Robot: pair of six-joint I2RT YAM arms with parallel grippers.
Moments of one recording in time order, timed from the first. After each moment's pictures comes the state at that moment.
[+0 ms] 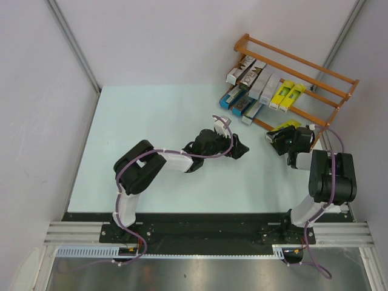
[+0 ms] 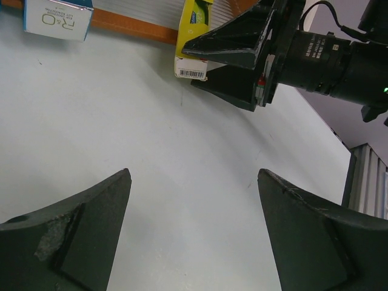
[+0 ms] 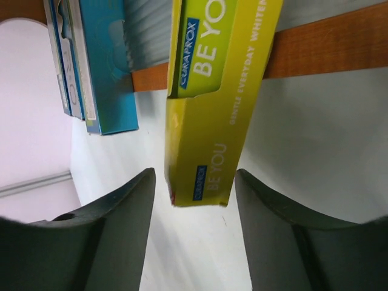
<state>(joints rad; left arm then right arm) -0.84 2.01 1.09 0.74 0.19 -0.52 -0.16 1.64 0.62 0.47 -0.26 1.00</state>
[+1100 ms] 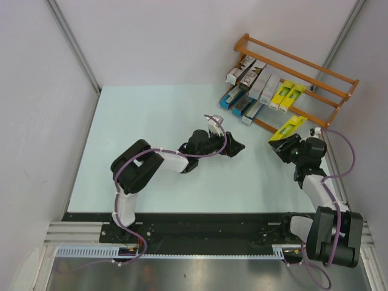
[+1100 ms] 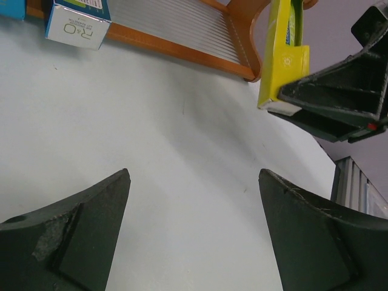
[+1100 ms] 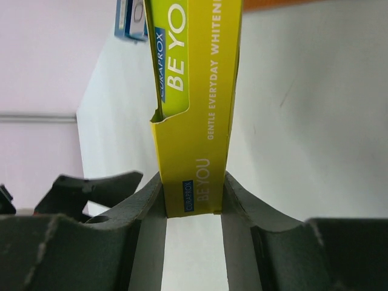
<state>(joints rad) -0.80 2.00 1.02 0.85 0.22 -0.58 -0.19 1.13 0.46 0.24 -0.39 0.87</state>
